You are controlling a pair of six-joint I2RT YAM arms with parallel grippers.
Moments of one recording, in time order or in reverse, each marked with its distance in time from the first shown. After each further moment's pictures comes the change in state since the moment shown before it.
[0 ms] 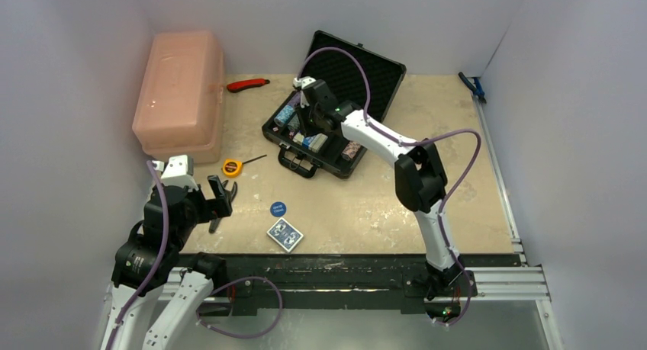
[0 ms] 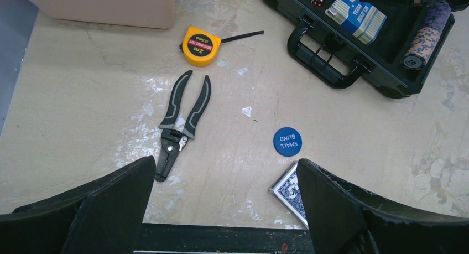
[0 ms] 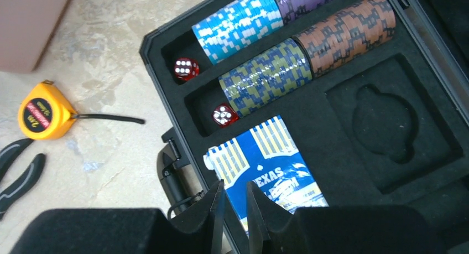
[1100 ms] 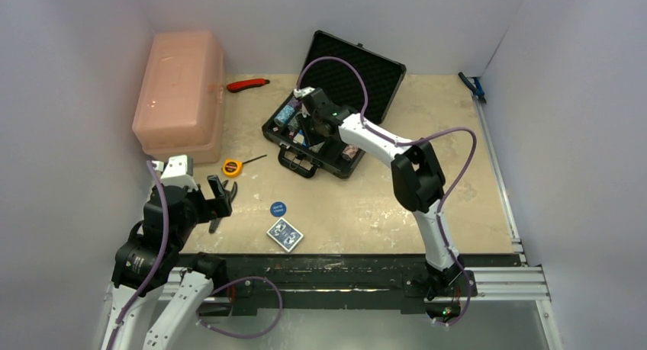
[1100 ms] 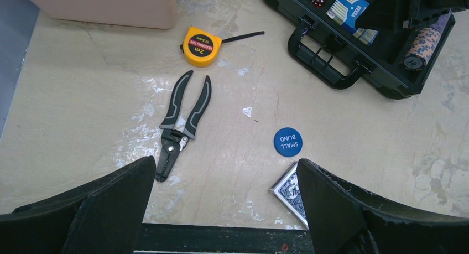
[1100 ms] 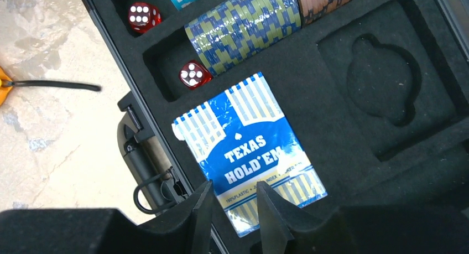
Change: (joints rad) left arm 0.007 -0.001 0.000 0.000 0.004 0.003; right arm 0.014 0.019 -0.036 -0.066 0.078 -0.020
